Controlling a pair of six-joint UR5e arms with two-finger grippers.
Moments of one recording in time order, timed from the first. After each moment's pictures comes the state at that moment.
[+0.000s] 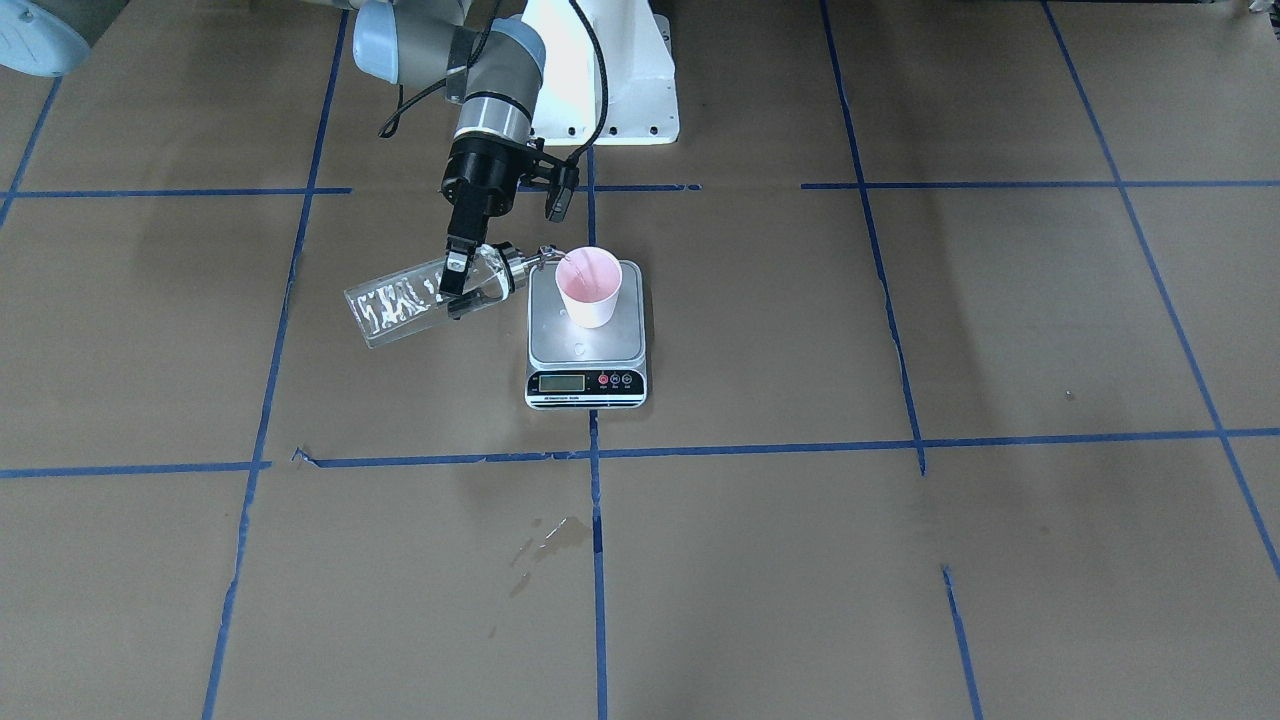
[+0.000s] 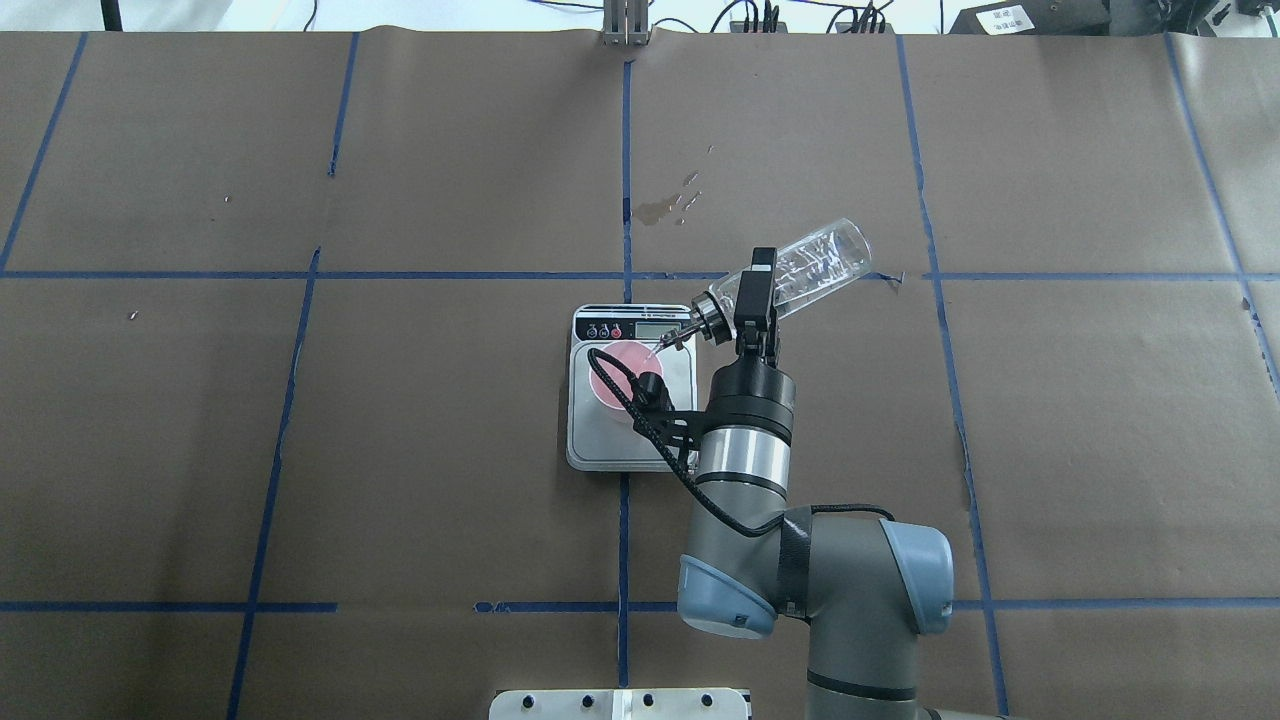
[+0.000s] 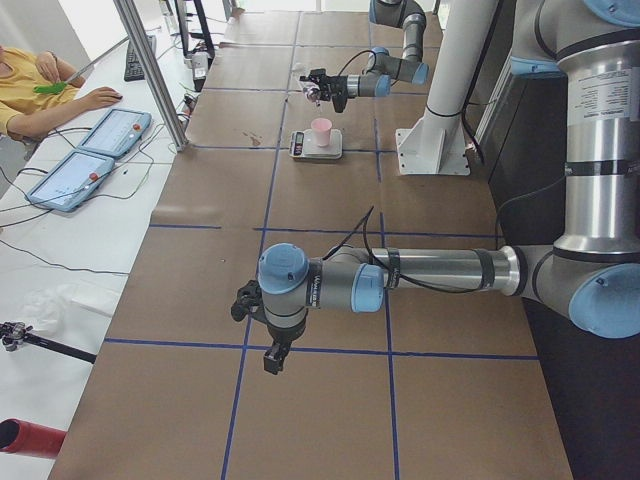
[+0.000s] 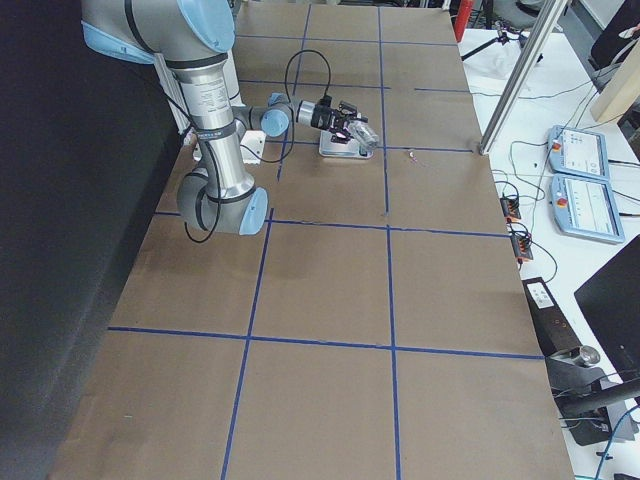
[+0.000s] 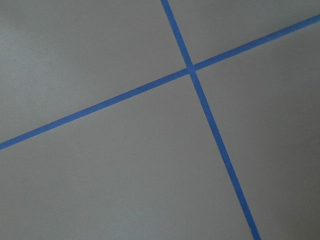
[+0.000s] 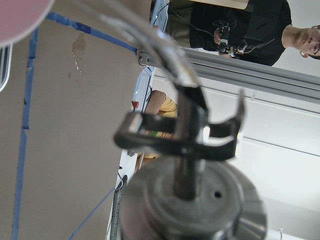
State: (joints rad) left arm -1.59 -1.47 -1.66 -1.64 -2.28 0.34; right arm 0.19 -1.06 1.76 -1.77 0.27 0.01
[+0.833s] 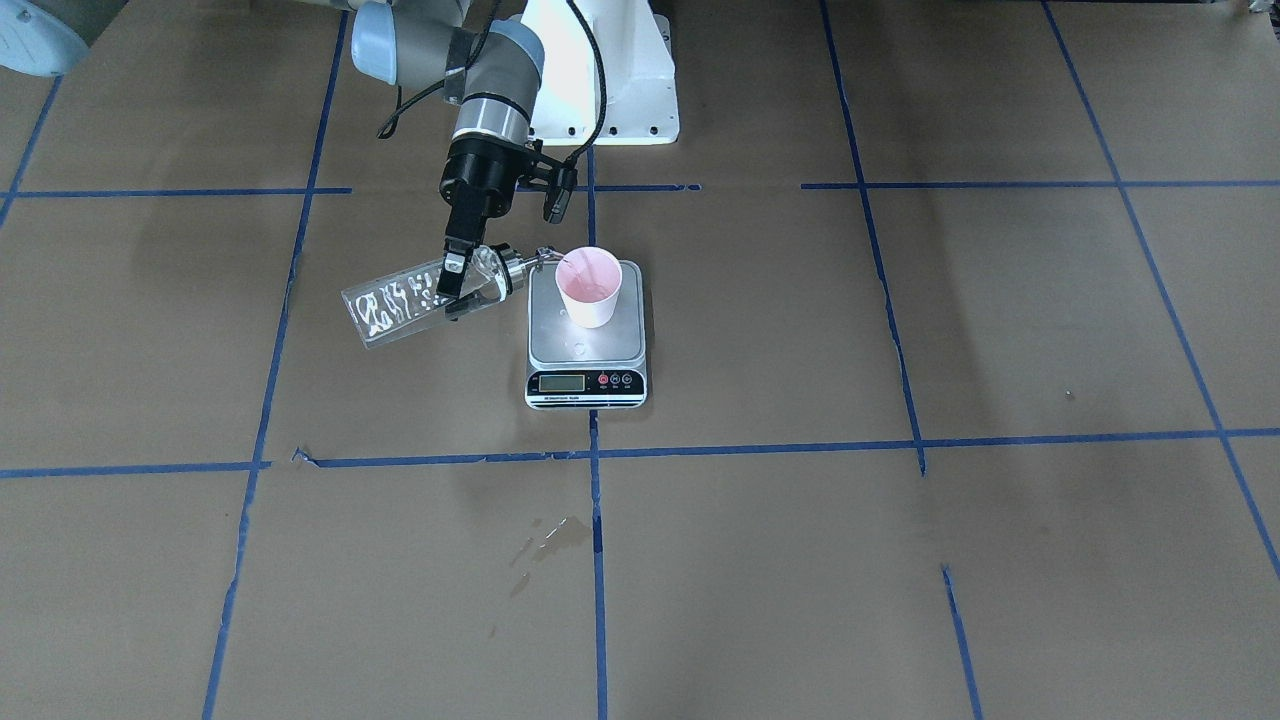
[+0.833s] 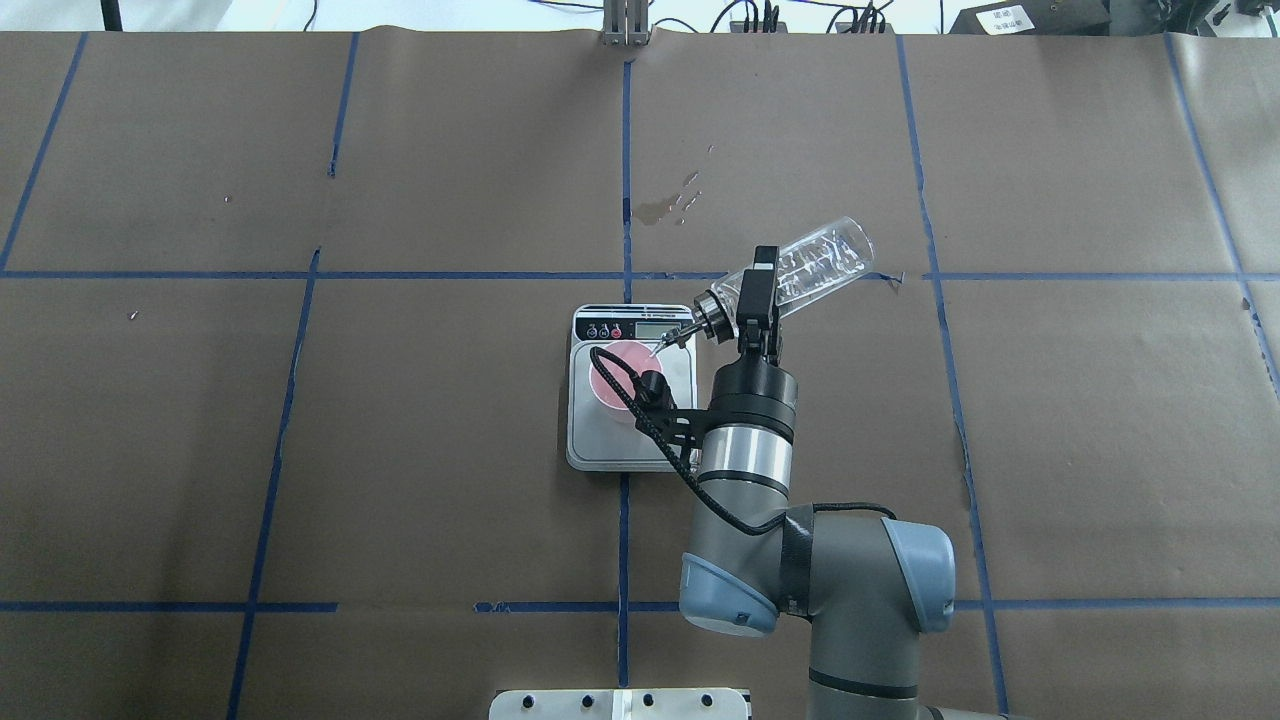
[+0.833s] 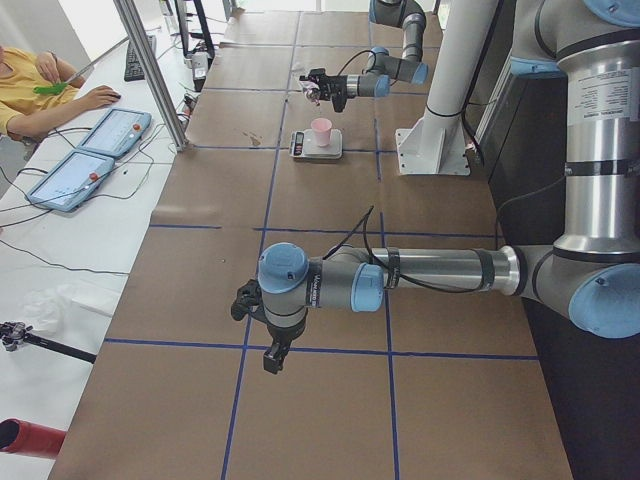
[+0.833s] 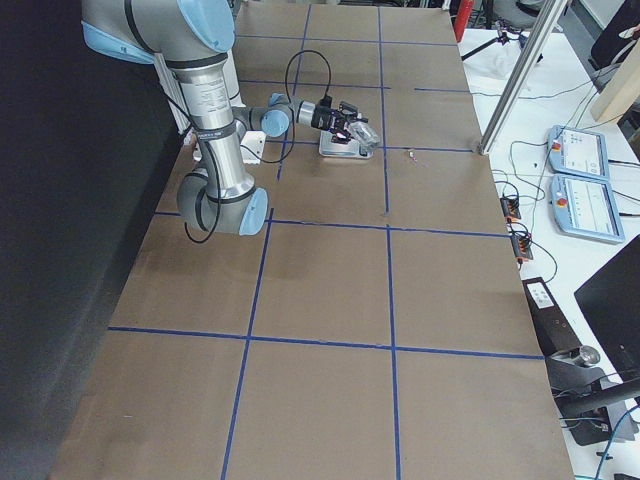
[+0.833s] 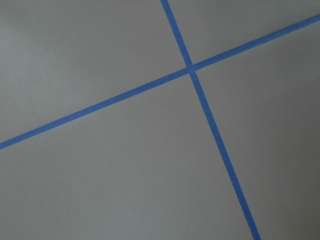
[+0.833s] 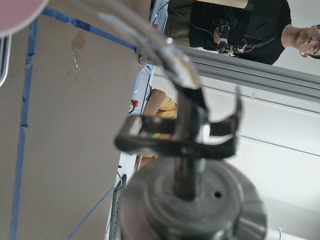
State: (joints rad) left arm -1.59 -1.48 -1.66 -1.64 -2.28 0.34; right arm 0.20 -1.06 1.76 -1.77 0.27 0.02
